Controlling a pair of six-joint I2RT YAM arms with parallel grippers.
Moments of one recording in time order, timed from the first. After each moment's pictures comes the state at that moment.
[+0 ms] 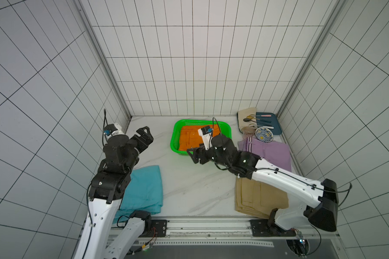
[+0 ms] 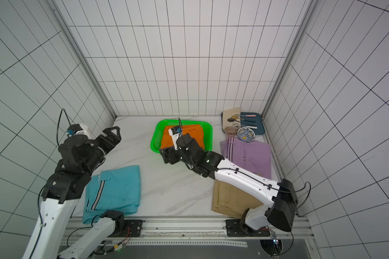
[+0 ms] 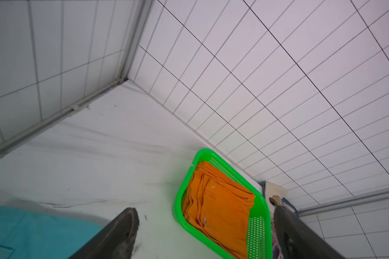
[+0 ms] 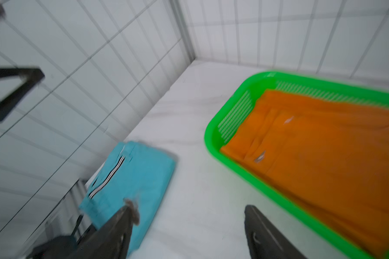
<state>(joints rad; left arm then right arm) -0.14 0.78 1.21 -0.75 -0.20 -0.75 1.15 1.47 1.22 -0.22 0.07 0.49</state>
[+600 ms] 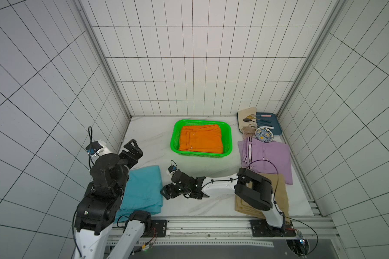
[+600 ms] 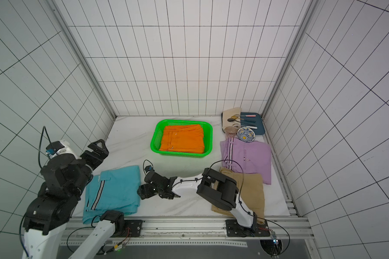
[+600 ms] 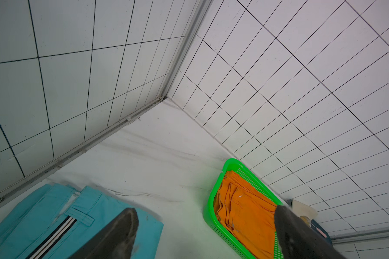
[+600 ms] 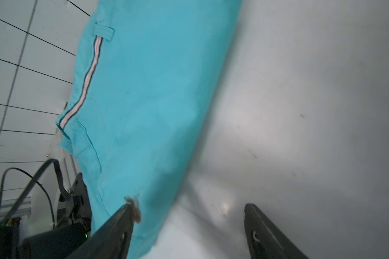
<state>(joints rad) -0.14 0.63 1.21 -0.90 -0.34 -0.73 1.33 2.14 1.32 0.16 -0.11 0.75</state>
